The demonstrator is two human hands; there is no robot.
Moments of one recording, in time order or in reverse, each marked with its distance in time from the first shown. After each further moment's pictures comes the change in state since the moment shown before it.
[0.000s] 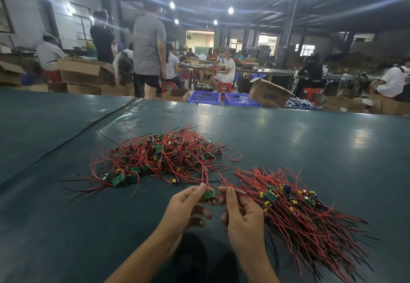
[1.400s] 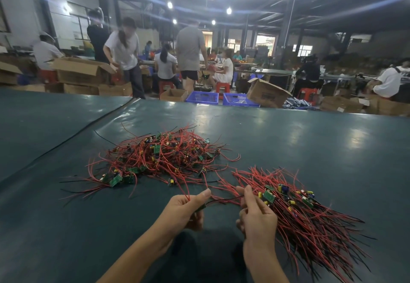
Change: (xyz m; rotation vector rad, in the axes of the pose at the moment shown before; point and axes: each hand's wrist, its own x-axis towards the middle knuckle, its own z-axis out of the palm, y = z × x) left_hand 0.000 0.005 -0.004 0.199 -0.106 -0.042; right_hand 0.017 0.008 -0.018 0.192 0.232 0.293
